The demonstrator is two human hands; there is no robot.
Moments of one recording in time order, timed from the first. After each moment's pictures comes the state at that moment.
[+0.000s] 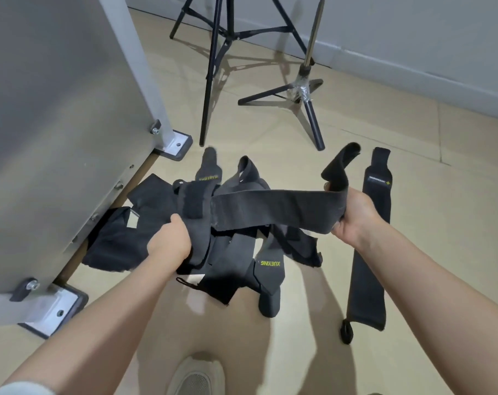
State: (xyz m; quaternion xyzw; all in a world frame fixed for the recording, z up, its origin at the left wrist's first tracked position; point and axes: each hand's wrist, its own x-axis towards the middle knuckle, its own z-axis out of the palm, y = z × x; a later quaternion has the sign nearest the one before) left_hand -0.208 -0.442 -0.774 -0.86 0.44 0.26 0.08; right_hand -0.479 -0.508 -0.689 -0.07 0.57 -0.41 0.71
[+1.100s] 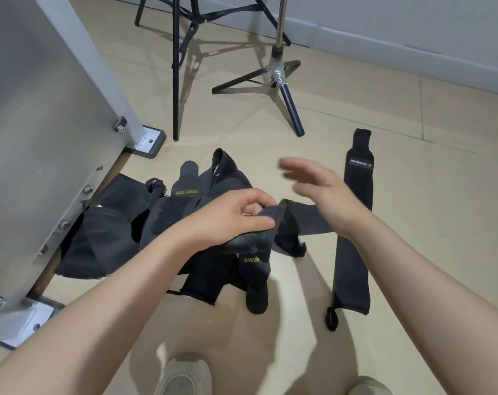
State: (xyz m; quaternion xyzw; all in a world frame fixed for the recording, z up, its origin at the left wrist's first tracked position) left_hand -0.310 -0.469 -0.690 -0.50 0.58 0.61 -0.21; right_hand -0.501 -0.508 -0.690 -0.58 0.50 -0.30 0.57
